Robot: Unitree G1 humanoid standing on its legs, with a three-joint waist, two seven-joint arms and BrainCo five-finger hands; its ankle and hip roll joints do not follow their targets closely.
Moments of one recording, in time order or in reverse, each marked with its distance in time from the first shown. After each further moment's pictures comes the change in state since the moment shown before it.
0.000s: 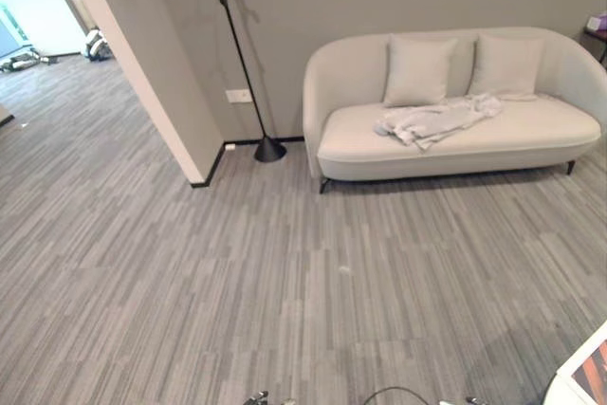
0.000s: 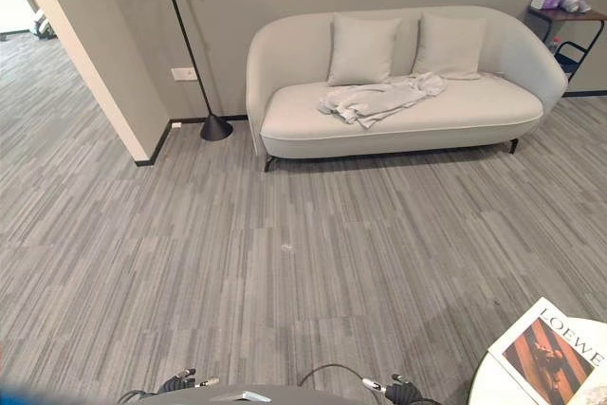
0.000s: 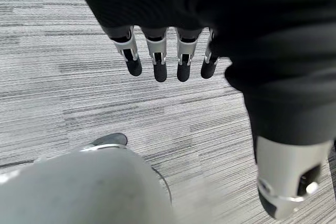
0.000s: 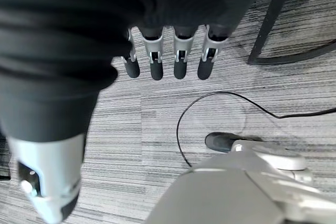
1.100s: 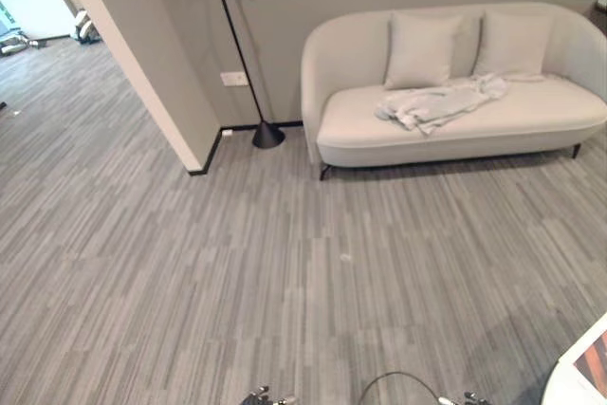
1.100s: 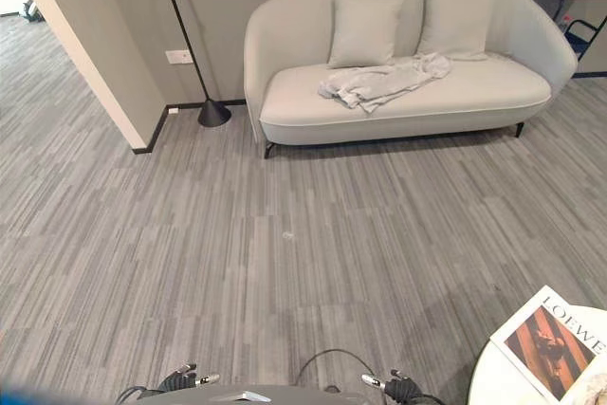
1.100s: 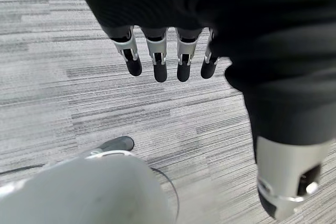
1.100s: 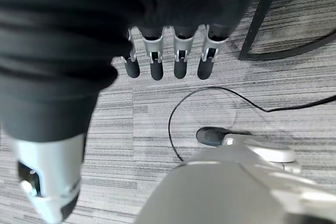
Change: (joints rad) left arm -0.038 0.003 -0.012 -0.013 0.000 -0.020 0.005; right arm -0.047 -0.009 0.000 -0.001 -0.002 -0.002 0.008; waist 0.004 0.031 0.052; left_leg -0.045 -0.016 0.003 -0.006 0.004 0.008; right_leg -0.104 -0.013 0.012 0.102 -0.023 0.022
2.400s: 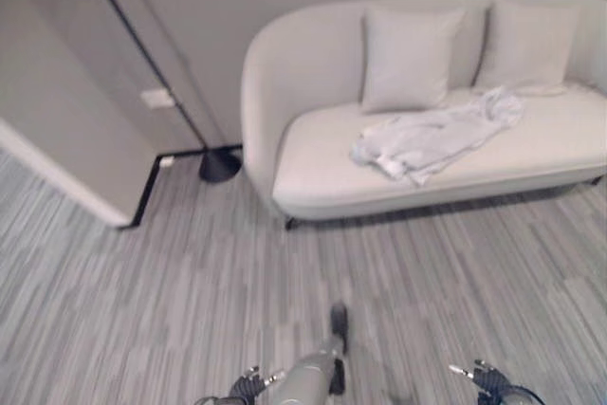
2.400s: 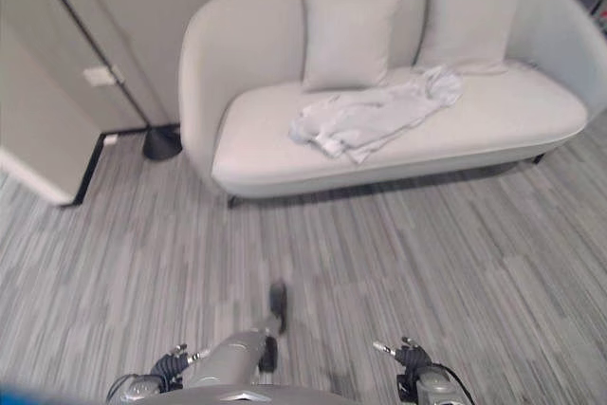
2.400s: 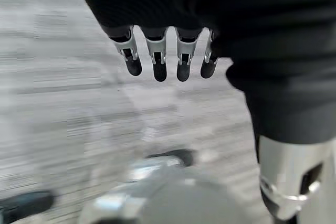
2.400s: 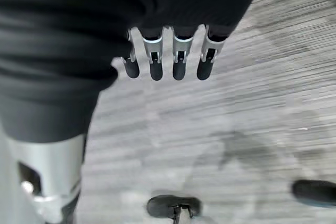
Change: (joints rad) left arm 0.020 0.020 0.047 0.021 -0.099 -0.023 0.007; right arm 0.041 -0.016 0.010 0.041 0.062 -0.025 -0.008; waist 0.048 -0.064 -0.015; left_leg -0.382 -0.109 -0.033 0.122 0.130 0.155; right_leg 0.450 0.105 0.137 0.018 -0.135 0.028
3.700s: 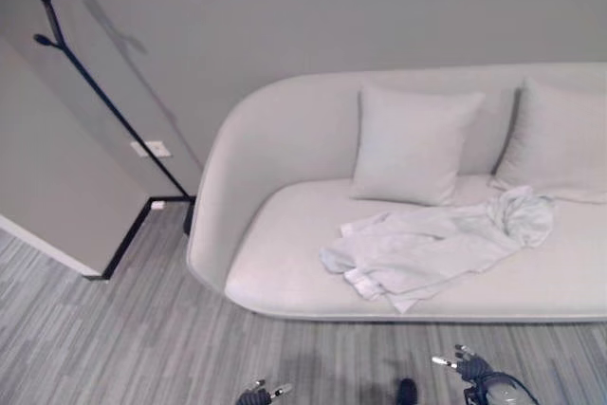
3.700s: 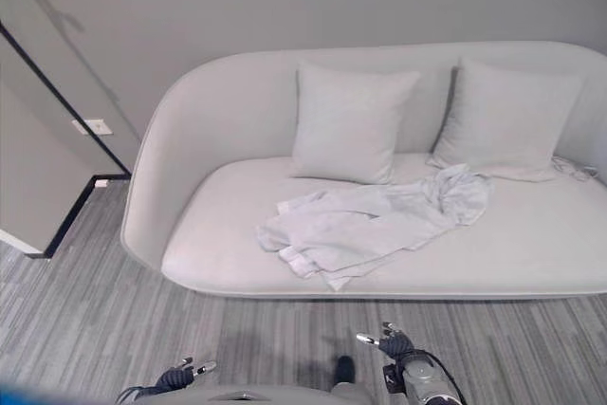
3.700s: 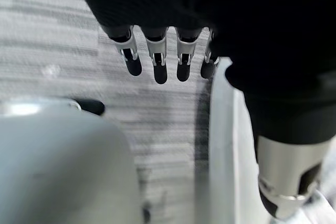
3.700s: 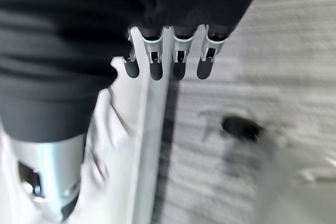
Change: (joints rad) left arm 0.002 -0.035 -0.001 -0.037 -0.008 0.007 0.004; right arm -0.084 -0.020 0.029 -0.147 -0.072 0.010 0.010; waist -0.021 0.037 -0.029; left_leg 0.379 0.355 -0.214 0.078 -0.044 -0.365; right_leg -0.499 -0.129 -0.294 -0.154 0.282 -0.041
